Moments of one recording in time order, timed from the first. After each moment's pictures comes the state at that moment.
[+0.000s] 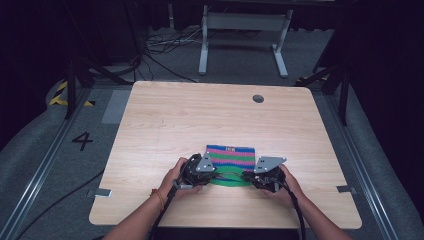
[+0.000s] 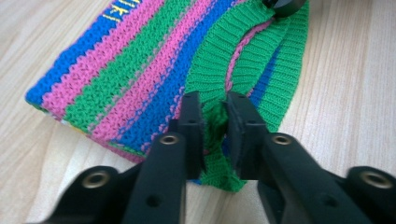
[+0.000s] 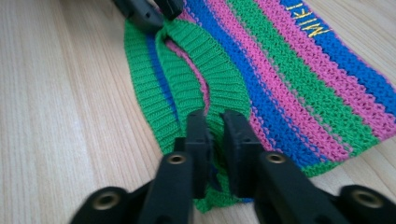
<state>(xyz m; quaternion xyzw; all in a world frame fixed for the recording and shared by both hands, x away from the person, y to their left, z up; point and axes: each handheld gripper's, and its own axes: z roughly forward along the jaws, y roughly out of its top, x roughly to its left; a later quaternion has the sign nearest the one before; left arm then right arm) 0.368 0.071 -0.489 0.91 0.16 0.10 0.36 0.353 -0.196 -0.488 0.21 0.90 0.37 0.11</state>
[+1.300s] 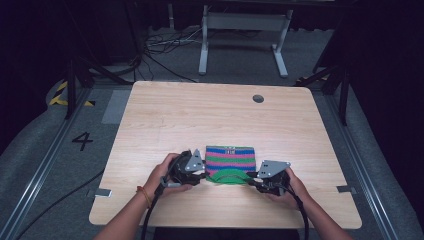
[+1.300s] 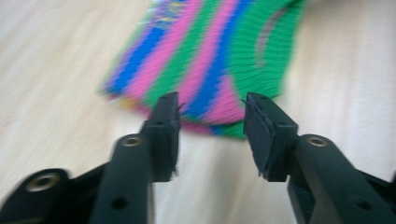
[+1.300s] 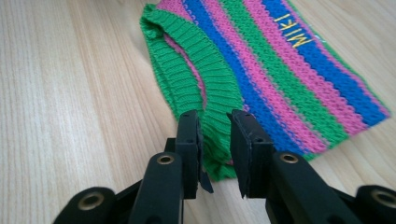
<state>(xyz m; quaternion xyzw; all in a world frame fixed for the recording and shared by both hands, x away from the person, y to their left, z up) 0.369 0.112 -0.455 0.92 0.16 0.14 0.34 0.342 -0.206 -0.479 0.18 0.91 0.36 0.13</state>
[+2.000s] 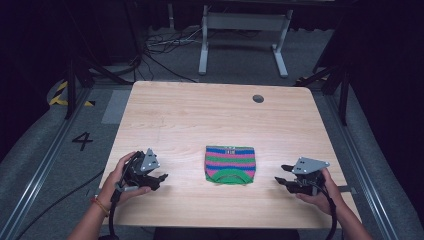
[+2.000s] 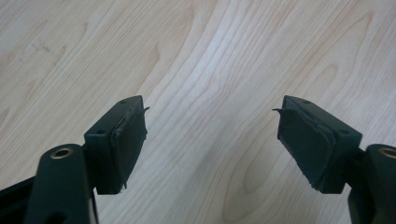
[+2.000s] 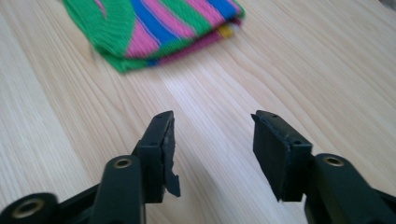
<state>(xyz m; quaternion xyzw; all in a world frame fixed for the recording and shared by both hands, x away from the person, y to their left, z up) 0.347 0.218 -0.460 0.91 0.26 0.18 0.28 0.332 -0.296 -0.465 0.27 0.89 0.33 0.18</state>
